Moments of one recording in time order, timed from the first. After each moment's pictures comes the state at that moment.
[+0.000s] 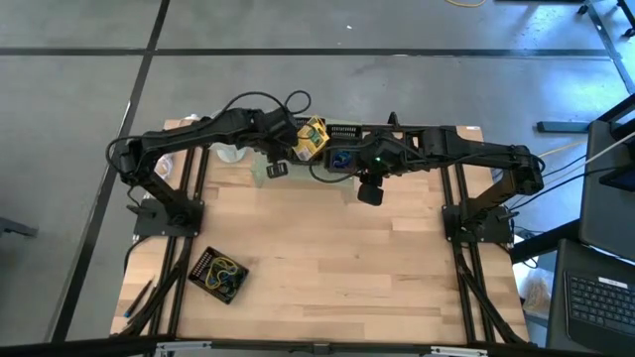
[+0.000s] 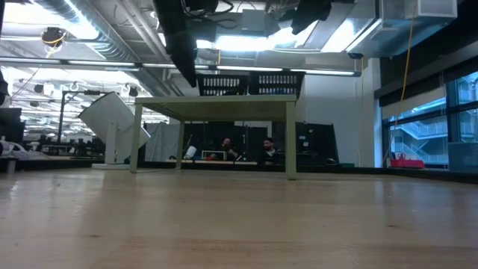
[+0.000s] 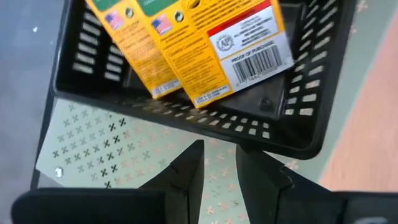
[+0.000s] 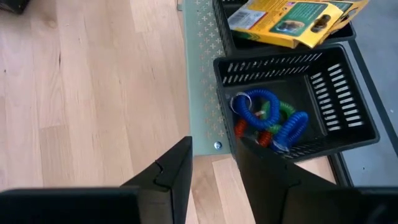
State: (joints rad) left arm 0.39 1.56 1.46 -1.02 -0.19 0.23; right arm -0.03 1.54 1.69 -1.14 0.22 0.07
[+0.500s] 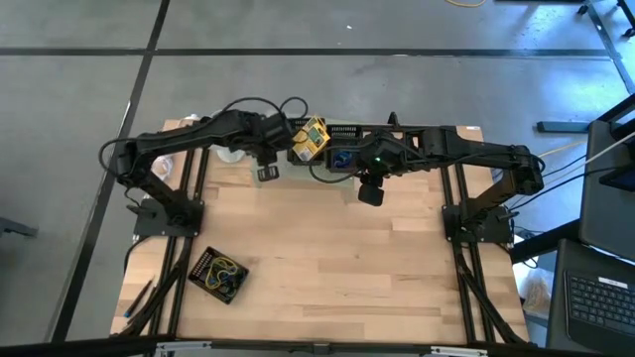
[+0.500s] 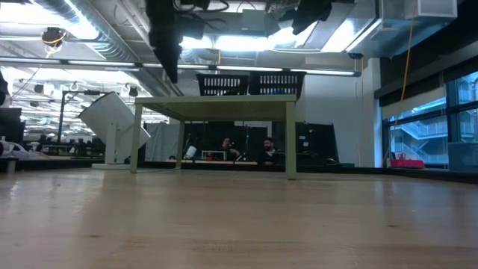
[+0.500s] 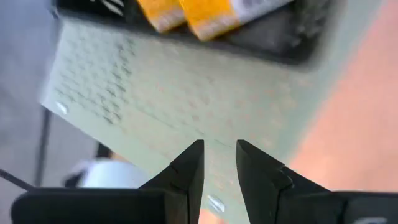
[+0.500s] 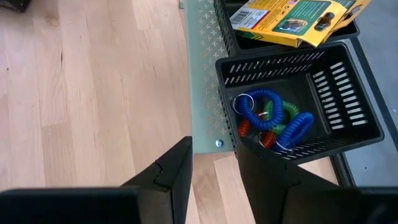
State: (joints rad) left arm 0.35 1.52 1.47 -1.19 -0.26 0.13; right arm -0.03 1.54 1.69 -1.14 0.21 0.07
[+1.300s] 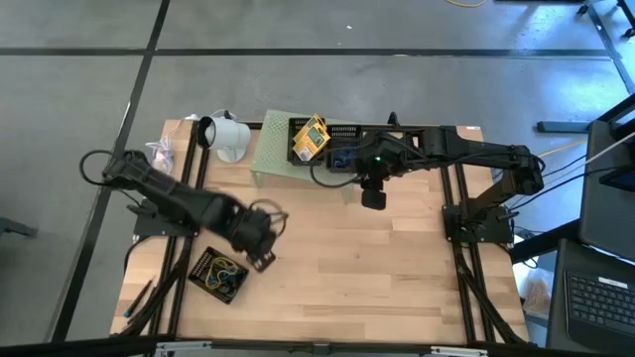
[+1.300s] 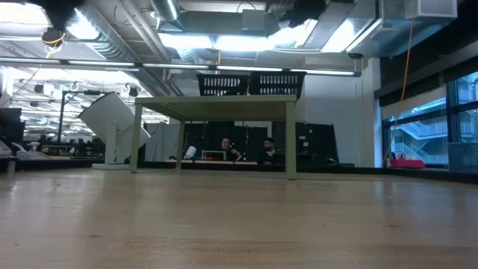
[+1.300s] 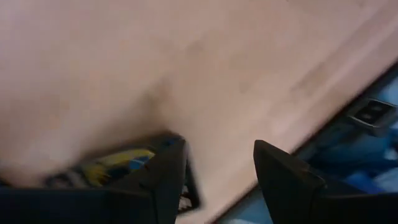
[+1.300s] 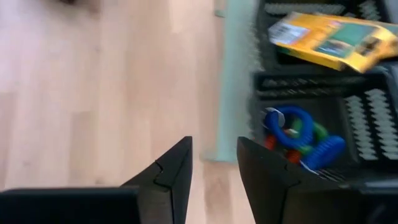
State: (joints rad) left arm -0.42 1.47 1.34 -1.18 0.04 -1.29; right arm -0.03 1.54 1.69 -1.12 0.09 -0.05
